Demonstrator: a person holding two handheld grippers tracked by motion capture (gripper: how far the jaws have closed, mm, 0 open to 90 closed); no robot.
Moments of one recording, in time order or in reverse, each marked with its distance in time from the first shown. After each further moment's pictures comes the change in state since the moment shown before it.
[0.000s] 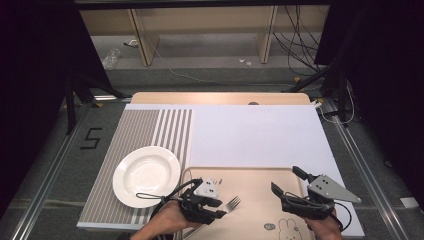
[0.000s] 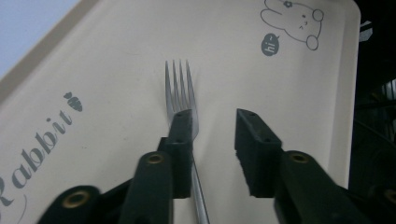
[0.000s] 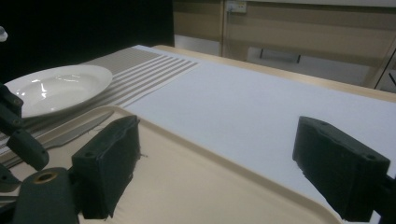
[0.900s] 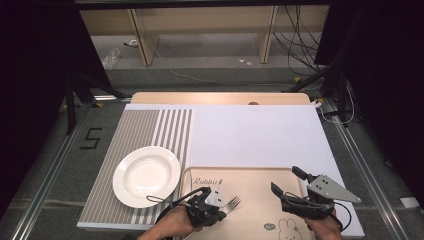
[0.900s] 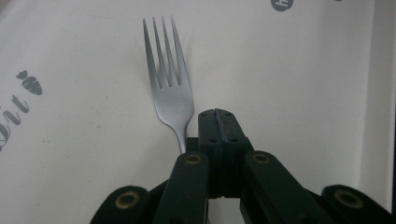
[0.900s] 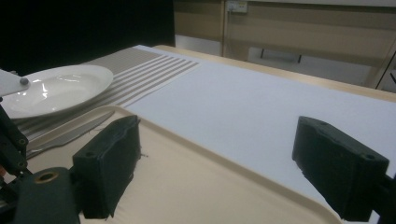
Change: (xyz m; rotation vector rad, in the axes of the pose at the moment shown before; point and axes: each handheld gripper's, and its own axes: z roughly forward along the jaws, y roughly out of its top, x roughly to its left) left arm -0.004 -0.010 0.030 0.096 0.009 0.057; right arm 0.000 0.000 0.000 0.000 0.004 0.001
